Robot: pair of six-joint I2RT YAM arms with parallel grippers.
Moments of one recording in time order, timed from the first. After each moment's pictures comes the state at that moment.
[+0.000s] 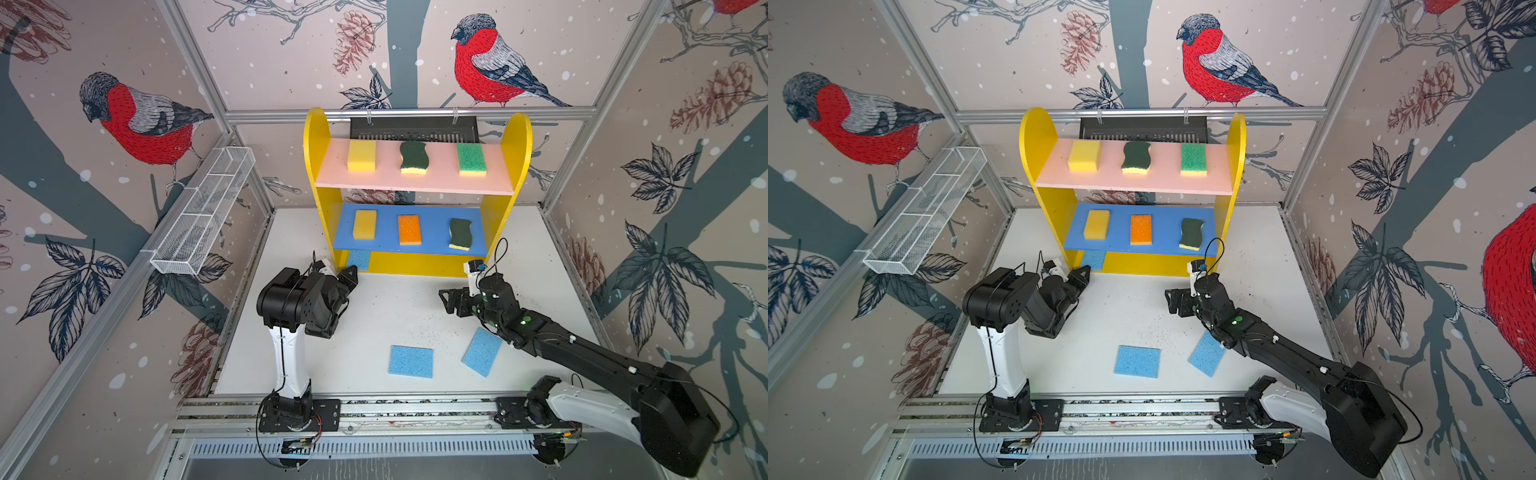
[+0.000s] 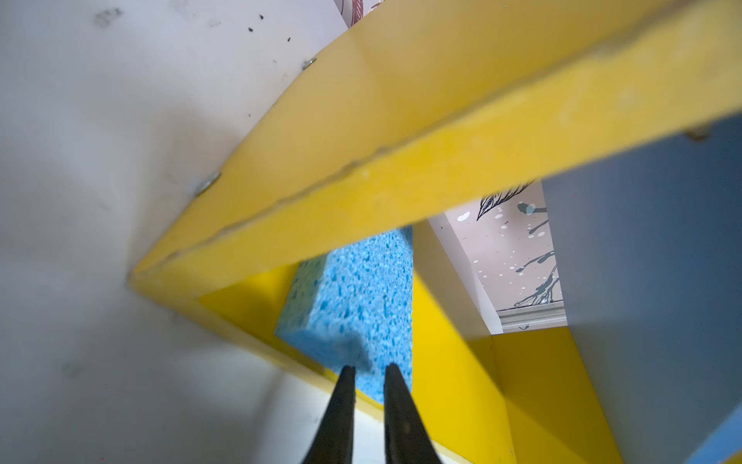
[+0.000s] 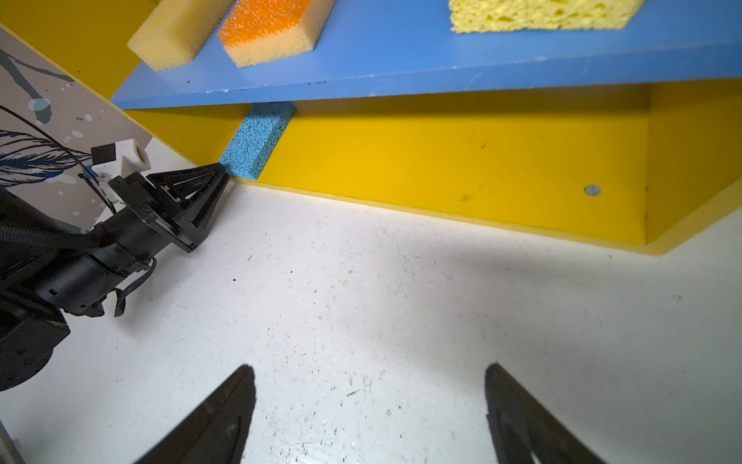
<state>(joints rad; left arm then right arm) -0.21 2.05 0.45 1.33 0.15 -1.05 0.69 1.09 0.53 -0.01 0.03 0.44</state>
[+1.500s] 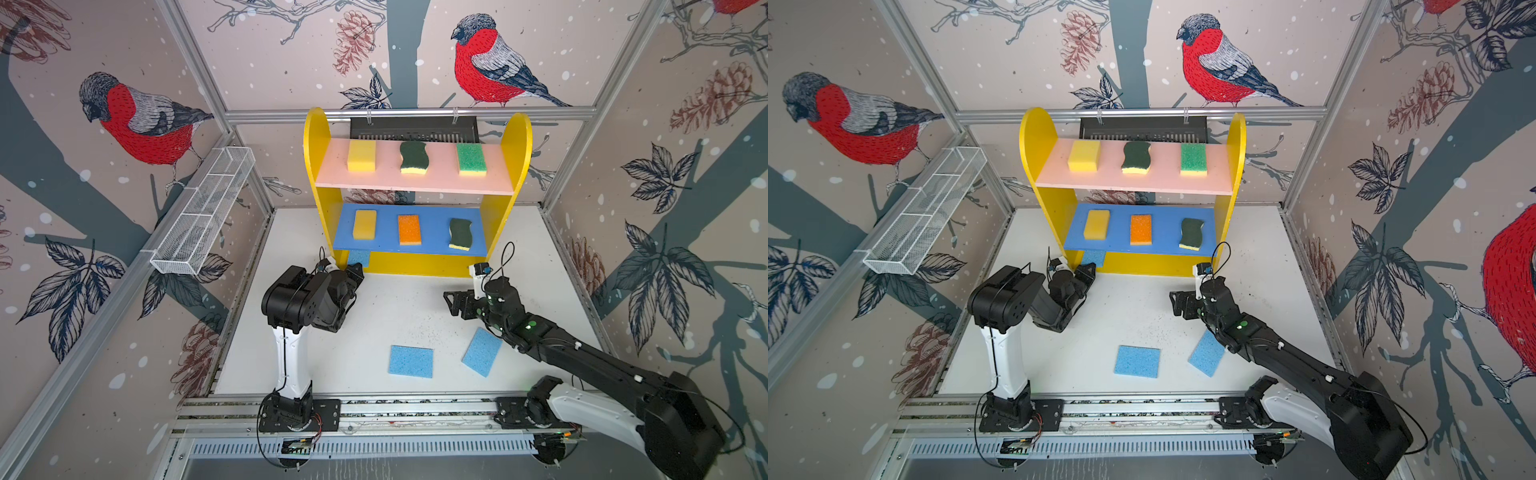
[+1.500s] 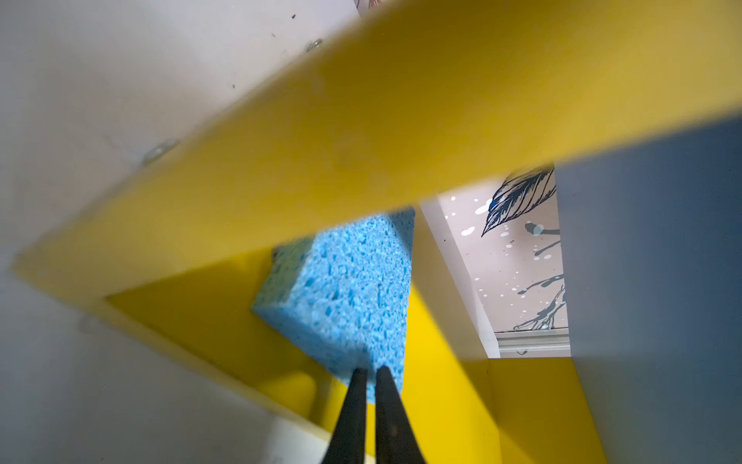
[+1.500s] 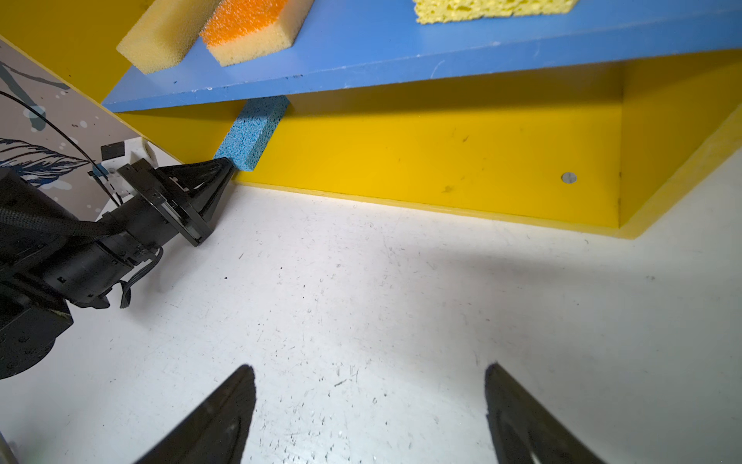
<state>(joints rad) -0.28 2.06 0.57 1.20 0.04 -1.15 0.66 1.04 0.48 -0.01 0.01 0.44</state>
